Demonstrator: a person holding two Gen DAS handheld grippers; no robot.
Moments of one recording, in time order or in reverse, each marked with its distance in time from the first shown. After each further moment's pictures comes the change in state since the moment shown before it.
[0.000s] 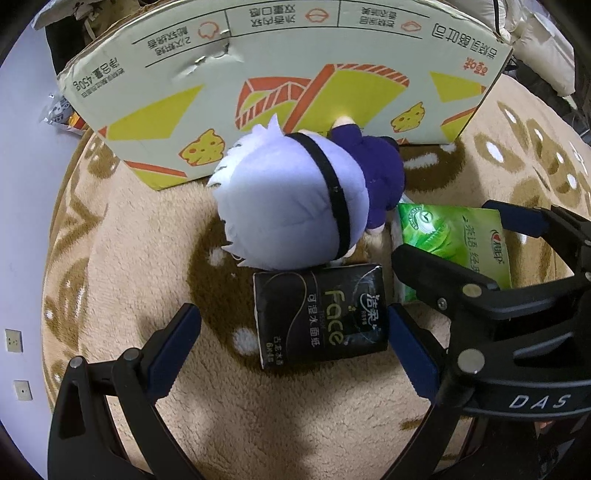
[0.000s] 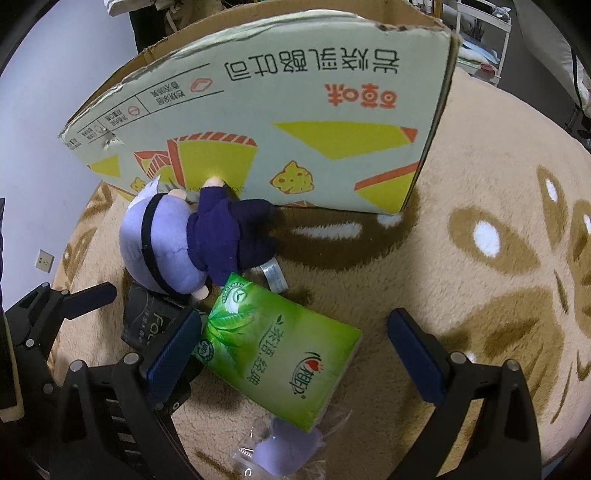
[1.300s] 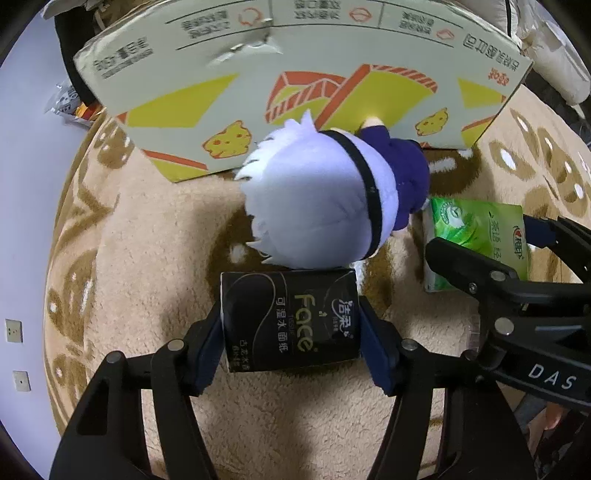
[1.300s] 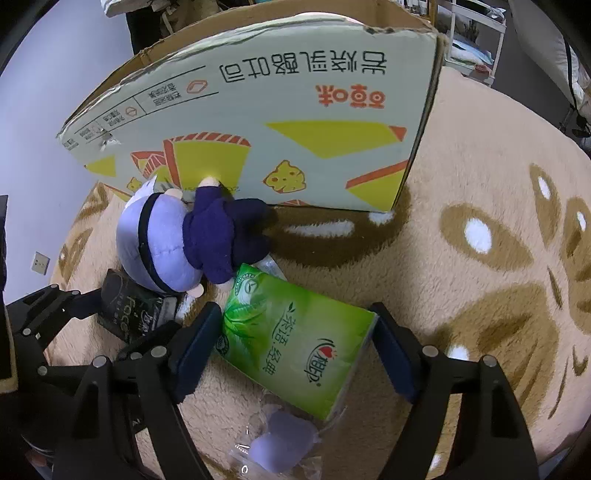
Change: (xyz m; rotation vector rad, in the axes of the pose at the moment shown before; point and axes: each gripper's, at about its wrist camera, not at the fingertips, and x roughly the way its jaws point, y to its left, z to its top) left arm 0.011 0.019 0.004 -0.039 0.009 0.016; right arm -0.008 -0.006 -0.003 0.002 -0.008 -0.022
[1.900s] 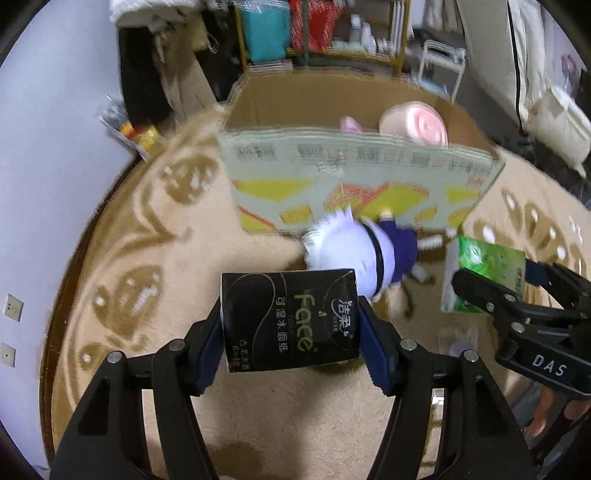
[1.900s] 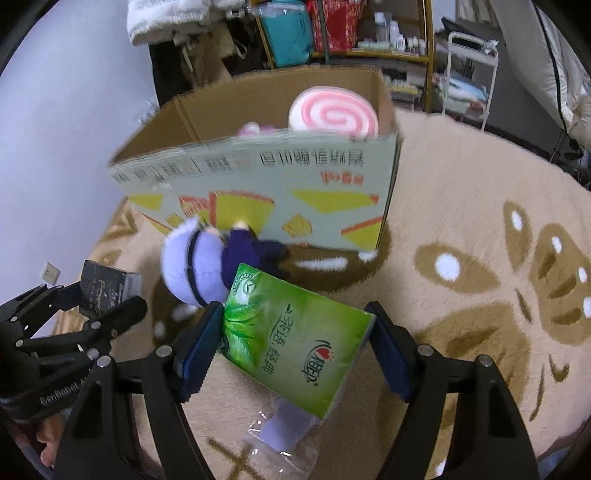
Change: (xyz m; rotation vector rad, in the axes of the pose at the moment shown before) left arm -0.094 0.022 -0.025 -0.144 -0.283 0.037; right arm -0.058 0.001 -0.007 -0.029 -0.183 0.026
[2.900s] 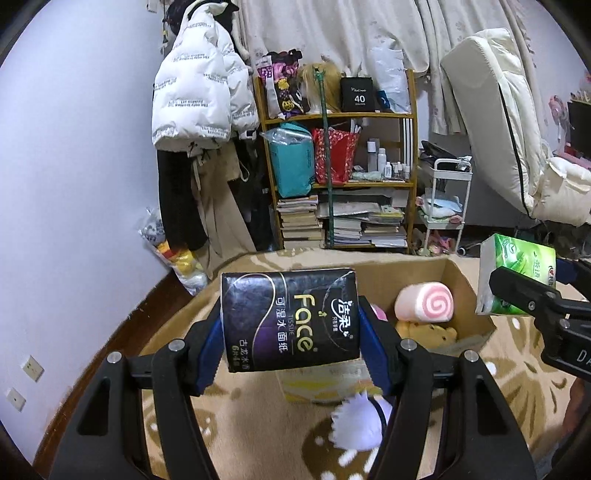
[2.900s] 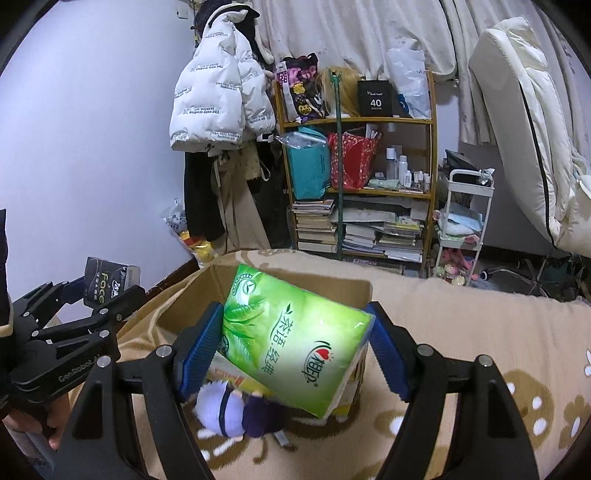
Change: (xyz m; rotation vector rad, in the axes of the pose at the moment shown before) left arm -0.068 0.005 0.088 0.016 -0.467 0.111; right arm -0.089 0.013 0.083 -0.122 -0.464 0.004
